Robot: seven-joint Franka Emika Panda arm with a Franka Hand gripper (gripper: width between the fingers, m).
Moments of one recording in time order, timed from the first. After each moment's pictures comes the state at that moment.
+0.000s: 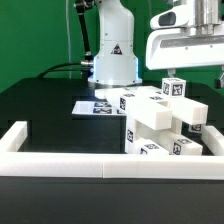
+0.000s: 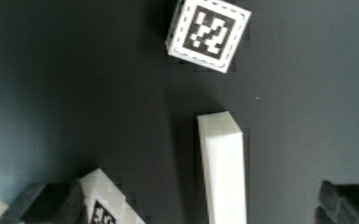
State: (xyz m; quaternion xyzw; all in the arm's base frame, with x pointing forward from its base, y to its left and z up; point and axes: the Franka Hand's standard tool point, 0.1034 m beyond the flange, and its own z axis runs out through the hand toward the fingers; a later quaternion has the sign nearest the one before) arm 0.484 0.134 0.096 -1.00 0.06 -0.05 0.05
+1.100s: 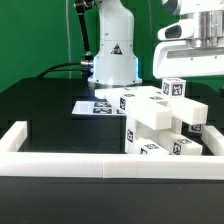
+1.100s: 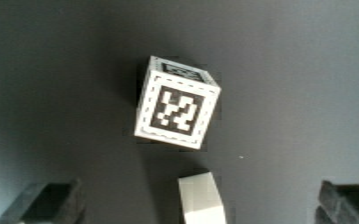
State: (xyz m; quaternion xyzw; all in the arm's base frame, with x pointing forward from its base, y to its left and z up) arm 0.458 0.156 0.071 -0.99 0.09 -0.04 0.05
